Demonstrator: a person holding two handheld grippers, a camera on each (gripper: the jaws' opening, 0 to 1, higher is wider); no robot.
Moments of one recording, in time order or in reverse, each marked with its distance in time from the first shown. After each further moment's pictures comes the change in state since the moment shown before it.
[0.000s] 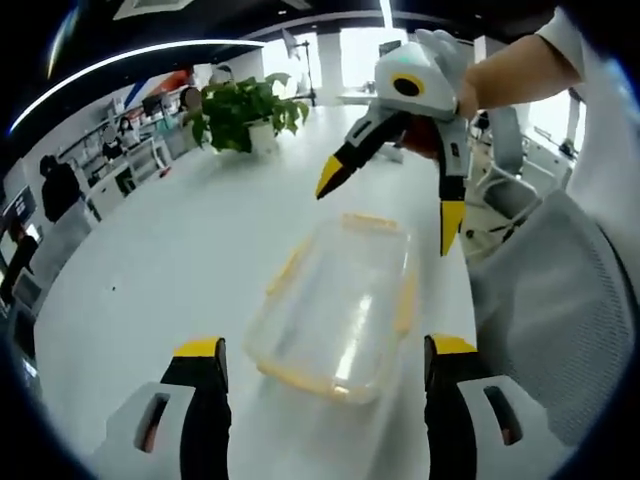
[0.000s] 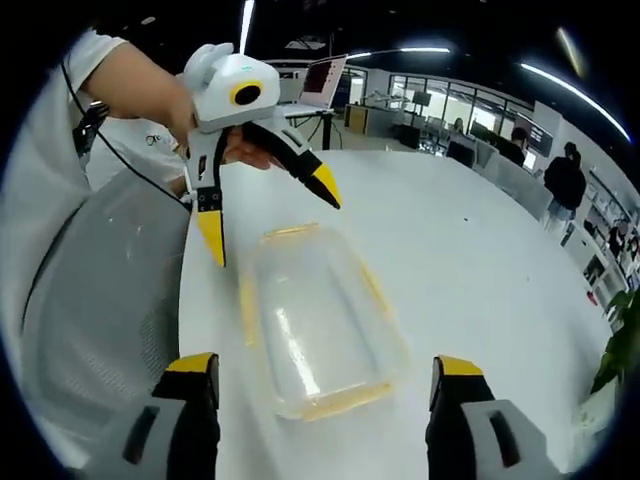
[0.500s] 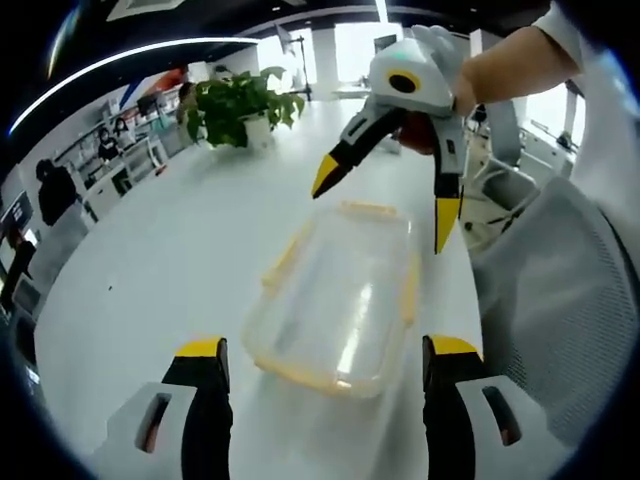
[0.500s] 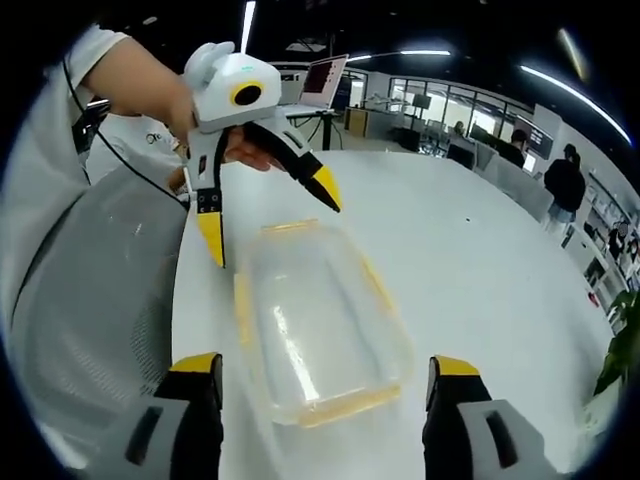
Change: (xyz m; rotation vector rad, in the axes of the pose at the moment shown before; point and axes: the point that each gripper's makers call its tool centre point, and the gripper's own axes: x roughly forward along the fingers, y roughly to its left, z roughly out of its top) left arm 0.005 -0.001 -0.007 0.029 0.020 -0.013; right arm 0.011 -0.001 -0.003 -0.007 -0.013 0.004
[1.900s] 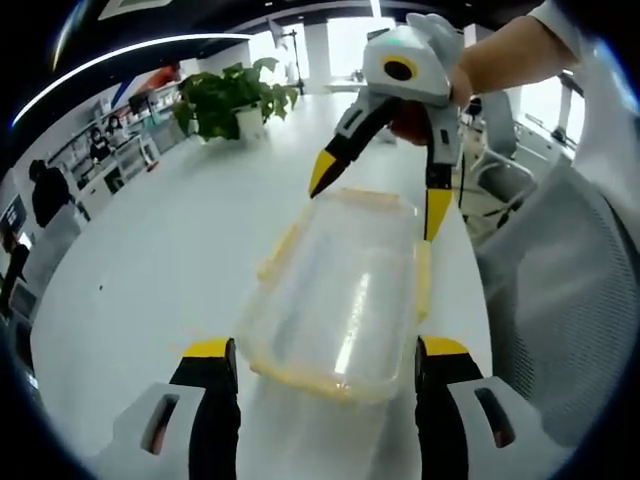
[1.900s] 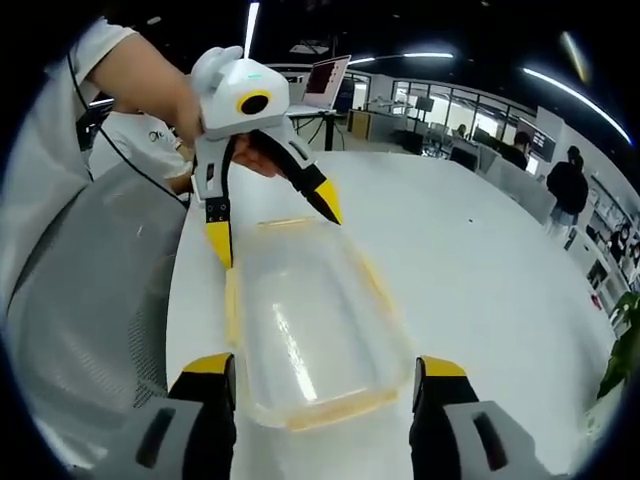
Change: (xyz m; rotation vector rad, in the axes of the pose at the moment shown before) left arm 0.012 0.001 -0.009 0.010 0.023 -0.024; right arm 0.007 -0.002 -0.002 -0.010 -0.007 0.010
